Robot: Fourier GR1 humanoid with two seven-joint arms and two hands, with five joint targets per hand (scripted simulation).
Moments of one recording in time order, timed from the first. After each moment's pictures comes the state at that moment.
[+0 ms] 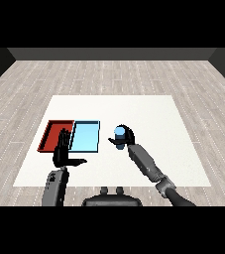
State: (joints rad) left arm 0.03 0.02 0.03 -1.61 0.13 -0.08 -0.43; right arm -0.66 -0.01 0.34 -0.65 -0.47 -0.28 -0.47
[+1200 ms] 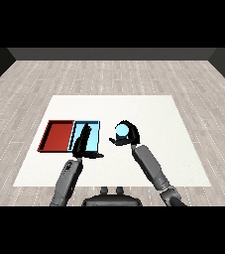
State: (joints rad) left arm -0.17 0.00 -0.16 -1.40 0.13 0.02 -0.33; right arm -0.49 -0.05 0.31 -1.17 -0.25 -0.24 -0.34
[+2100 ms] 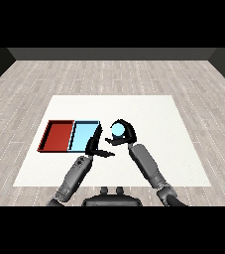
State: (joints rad) left arm -0.31 0.00 -0.33 -1.17 0.20 0.18 -0.36; right arm -0.53 0.00 0.29 -1.15 -0.21 -0.20 -0.34
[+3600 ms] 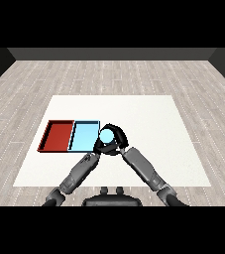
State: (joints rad) left arm -0.46 0.01 -0.51 -1.01 0.30 0.34 -0.43; right arm -0.54 0.00 0.50 -1.28 -0.21 -0.30 -0.26
